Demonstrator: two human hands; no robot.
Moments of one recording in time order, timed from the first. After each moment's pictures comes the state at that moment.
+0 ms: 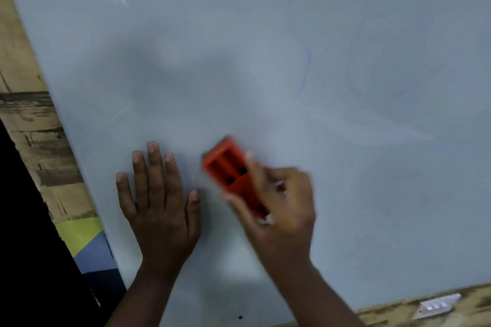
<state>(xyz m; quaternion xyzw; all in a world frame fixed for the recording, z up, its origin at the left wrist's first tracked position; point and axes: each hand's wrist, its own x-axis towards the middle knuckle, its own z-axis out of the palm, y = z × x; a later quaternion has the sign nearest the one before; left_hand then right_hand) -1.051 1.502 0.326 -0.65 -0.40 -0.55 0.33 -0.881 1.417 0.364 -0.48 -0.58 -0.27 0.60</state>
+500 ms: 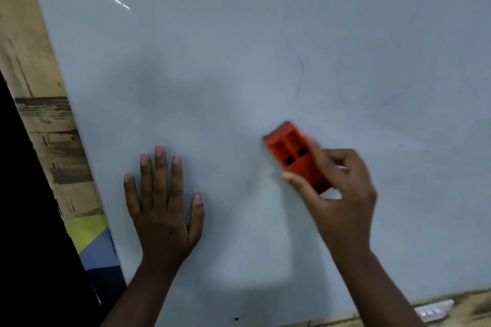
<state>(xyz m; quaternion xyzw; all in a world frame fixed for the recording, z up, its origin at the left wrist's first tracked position) -1.054 1.500 0.326 -0.66 -0.39 -0.55 0.33 -0.803 1.400 0.394 -0.50 -0.56 -0.27 0.60</state>
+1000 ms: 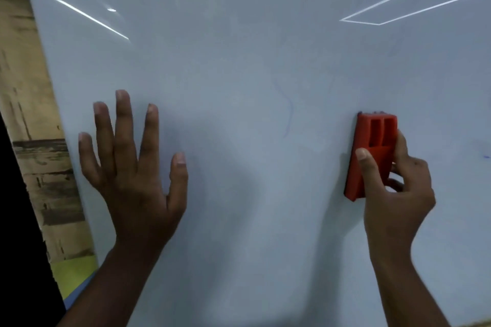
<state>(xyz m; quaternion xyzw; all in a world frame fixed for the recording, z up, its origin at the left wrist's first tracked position) -1.054 1.493 0.447 -0.61 -0.37 -0.62 0.33 -0.751 1.399 0.439 -0.50 -0.36 -0.17 0.77</state>
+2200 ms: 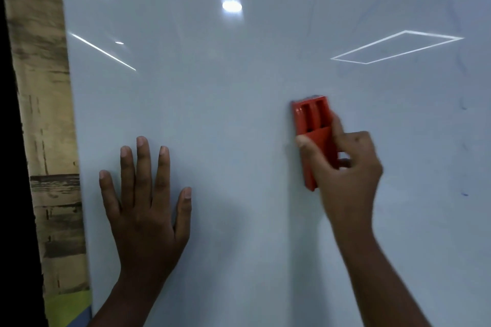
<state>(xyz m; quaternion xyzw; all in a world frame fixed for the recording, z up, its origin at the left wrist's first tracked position) -1.050 1.506 0.441 -0.61 -0.41 -0.58 0.34 -0.799 1.416 0.527 -0.46 -0.46 -0.17 0.74</state>
